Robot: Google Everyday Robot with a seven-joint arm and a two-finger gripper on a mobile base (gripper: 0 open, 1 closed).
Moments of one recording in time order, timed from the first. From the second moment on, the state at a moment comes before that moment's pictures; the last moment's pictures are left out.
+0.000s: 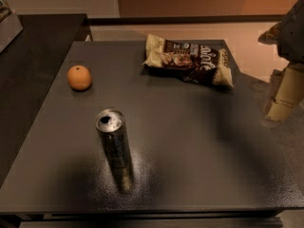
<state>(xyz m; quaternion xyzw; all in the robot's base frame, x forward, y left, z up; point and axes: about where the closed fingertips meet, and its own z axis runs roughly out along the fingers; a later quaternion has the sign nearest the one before) 0.438 -0.217 0.976 -0.60 0.78 -0.03 0.16</state>
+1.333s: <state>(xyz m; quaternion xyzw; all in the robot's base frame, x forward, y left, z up) 0.434 -0.130 0.974 -0.66 0.72 0.05 0.22</state>
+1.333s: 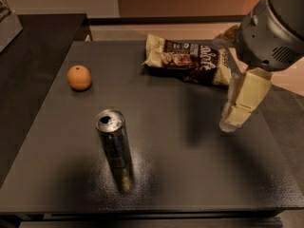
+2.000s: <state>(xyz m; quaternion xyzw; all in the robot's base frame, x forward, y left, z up) 0.421 -0.047 0.956 -0.71 0.66 0.11 0.23</state>
